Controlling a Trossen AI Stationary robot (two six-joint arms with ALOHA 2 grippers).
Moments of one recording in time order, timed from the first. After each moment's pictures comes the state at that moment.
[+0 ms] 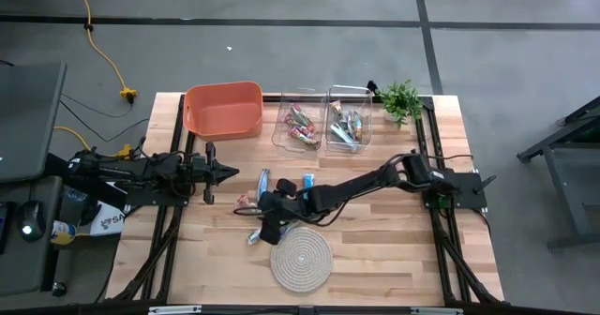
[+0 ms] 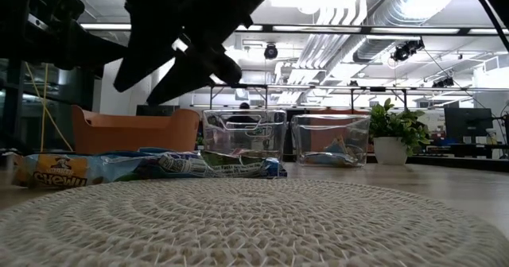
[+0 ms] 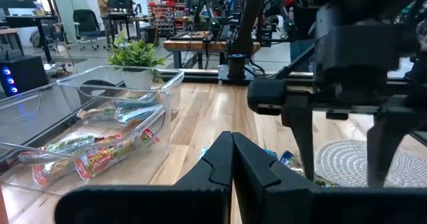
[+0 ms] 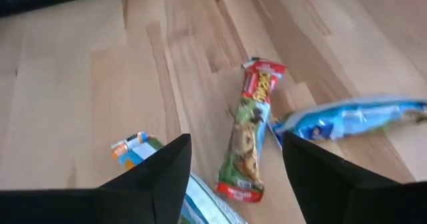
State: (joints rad) left arm -0.14 0.06 0.02 0.04 -0.23 -0.01; right arm 0.24 2.25 1.80 -0.31 0.28 0.44
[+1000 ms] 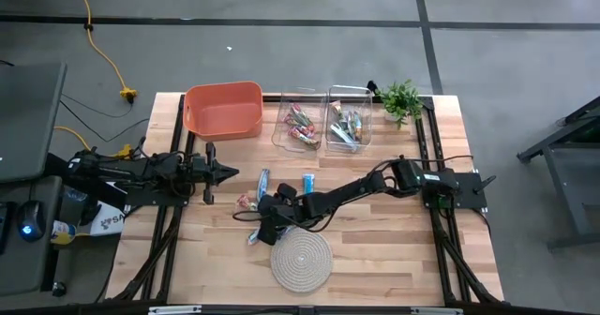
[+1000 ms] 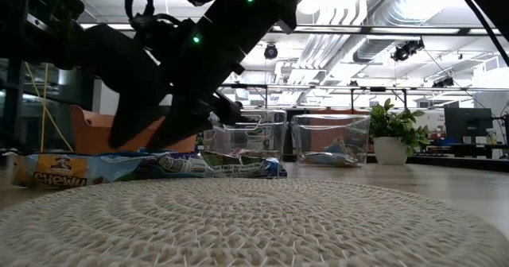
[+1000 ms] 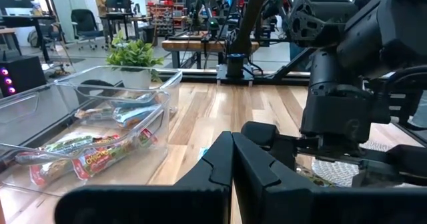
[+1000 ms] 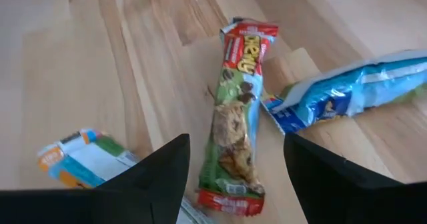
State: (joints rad) left arm -0.14 0.06 0.02 0.03 -0.22 -0.01; right arm 0.24 2.36 1.80 -0.24 0.35 0.53
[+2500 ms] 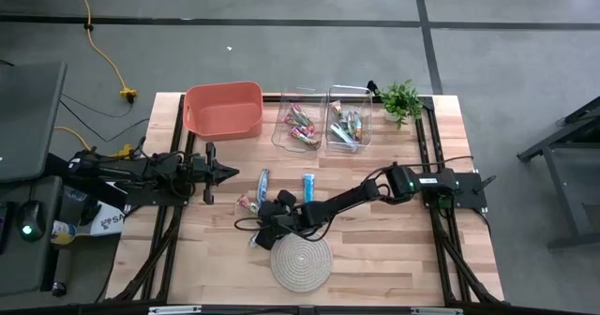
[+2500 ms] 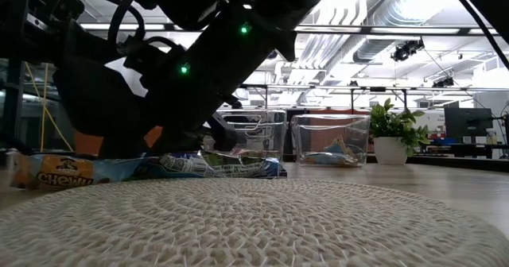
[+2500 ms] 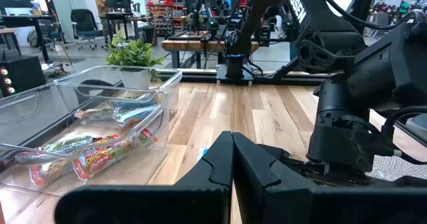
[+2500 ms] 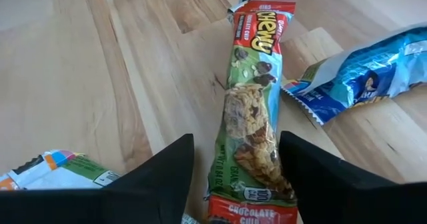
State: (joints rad) left arm -0.14 0.06 0.02 0.03 -0.22 -0.01; right arm 0.28 2.46 1.80 -0.17 0.41 0.59
